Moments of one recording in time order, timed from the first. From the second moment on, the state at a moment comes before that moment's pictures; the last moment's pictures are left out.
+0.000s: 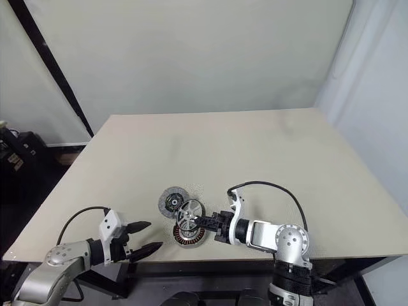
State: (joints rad) left arm 0.19 0.63 0.03 -0.16 -0.38 0.33 -0.92; right arm -0.25 0.10 -0.28 -0.21 0.84 1.58 0.18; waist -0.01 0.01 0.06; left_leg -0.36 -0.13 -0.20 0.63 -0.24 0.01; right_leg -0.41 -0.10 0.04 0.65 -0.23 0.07
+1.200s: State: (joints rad) left arm 0.18 0.59 0.02 -0.16 -0.37 0.30 -0.90; right arm -0.19 0.08 -0.11 -0.18 0.78 1.46 0.16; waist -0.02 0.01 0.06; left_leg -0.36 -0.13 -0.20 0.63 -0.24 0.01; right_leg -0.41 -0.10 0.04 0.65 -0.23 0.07
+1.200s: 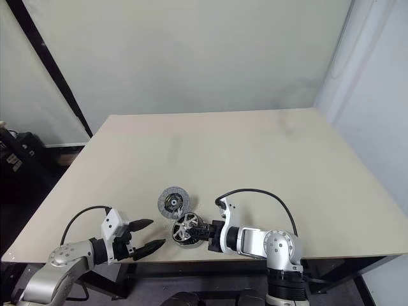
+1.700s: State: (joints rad) left arm 0.18 0.58 0.02 -0.16 -0.37 0.30 -0.90; right arm -0.25 -0.14 -0.01 -0.34 0.77 1.43 0.25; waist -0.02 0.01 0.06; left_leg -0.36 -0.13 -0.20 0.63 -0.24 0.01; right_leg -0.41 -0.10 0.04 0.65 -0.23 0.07
